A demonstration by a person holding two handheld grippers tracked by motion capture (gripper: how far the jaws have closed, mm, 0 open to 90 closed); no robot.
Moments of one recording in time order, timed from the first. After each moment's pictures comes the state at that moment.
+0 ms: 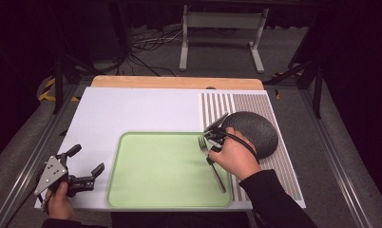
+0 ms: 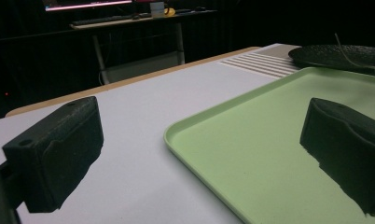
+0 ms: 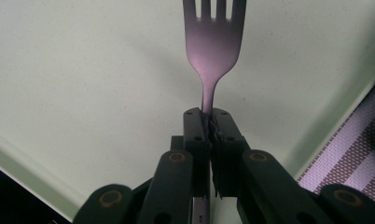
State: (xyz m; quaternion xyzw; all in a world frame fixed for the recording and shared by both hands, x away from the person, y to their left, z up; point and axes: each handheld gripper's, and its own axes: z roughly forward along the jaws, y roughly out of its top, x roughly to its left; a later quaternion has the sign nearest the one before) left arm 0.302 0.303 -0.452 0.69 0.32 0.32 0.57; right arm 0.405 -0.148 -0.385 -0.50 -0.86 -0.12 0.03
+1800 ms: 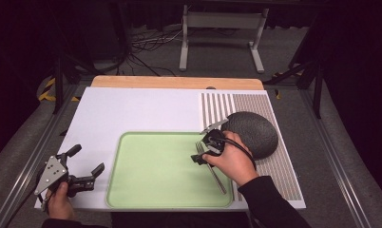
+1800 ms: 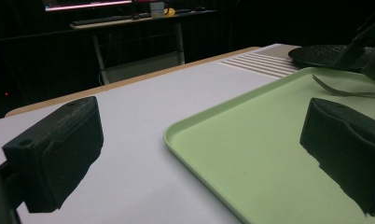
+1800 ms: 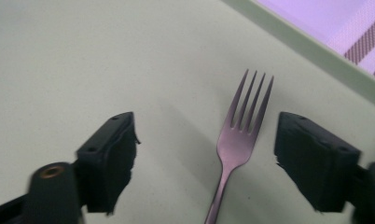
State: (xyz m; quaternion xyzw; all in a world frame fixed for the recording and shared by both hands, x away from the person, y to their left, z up) left arm 0.302 0.303 -0.452 0.69 0.32 0.32 0.57; right arm 0.402 -0.145 -0.405 -0.37 -0.88 -0.29 -0.06
